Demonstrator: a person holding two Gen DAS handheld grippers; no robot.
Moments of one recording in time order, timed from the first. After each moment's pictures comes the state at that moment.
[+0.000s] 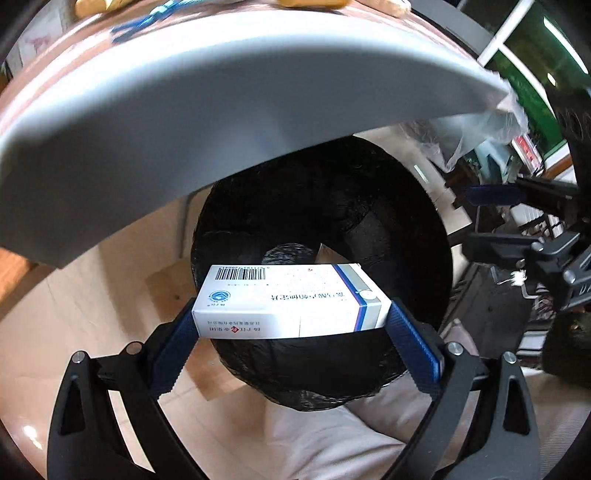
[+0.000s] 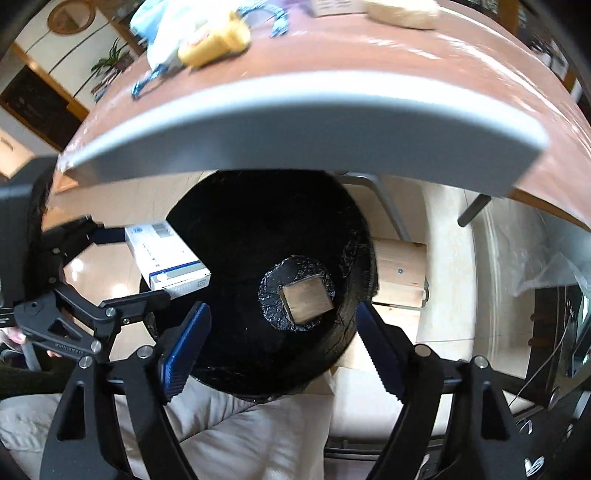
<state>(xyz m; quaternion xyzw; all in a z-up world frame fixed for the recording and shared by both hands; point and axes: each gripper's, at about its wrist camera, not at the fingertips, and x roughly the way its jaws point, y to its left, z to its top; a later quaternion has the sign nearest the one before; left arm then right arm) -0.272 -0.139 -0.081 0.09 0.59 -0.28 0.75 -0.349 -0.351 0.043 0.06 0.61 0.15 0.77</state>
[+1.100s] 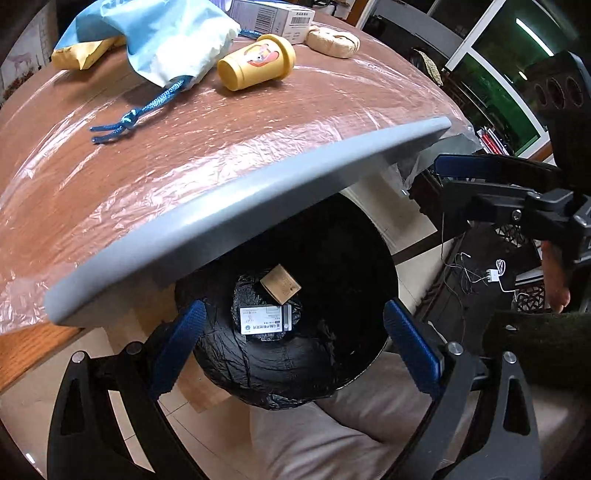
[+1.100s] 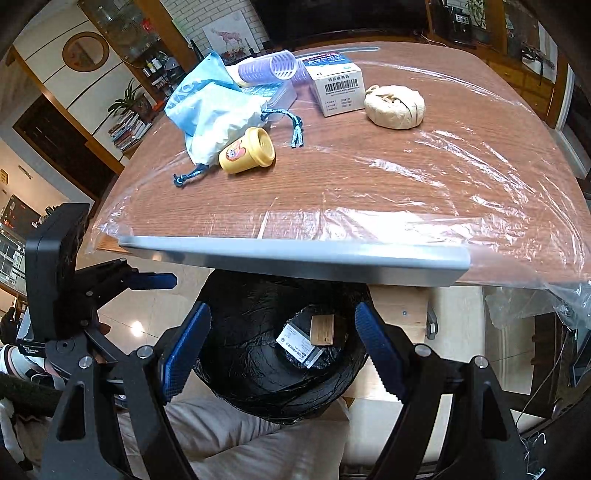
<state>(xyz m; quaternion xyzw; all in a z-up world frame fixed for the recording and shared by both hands) -0.275 -0.157 -0.029 0.09 0.56 -0.34 0.75 -0.341 -0.362 0.107 0.10 0.55 0.16 0.81</state>
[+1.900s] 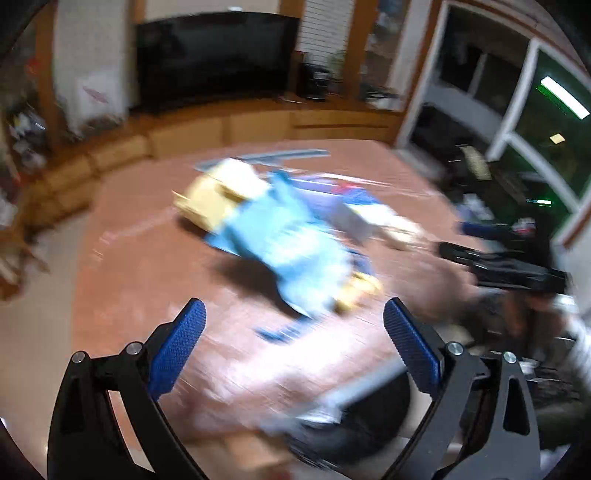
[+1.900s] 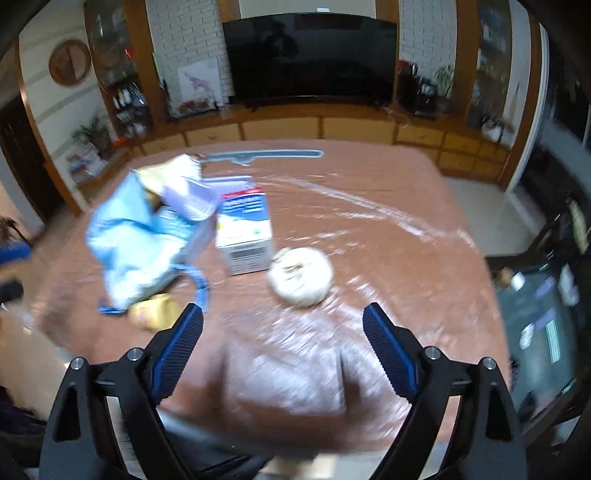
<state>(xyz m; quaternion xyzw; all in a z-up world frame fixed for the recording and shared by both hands) -0.213 -0.121 0.099 0.05 0.42 -0.20 0.88 -0.238 -0.398 0.157 -0.01 0.45 0.05 0.89</state>
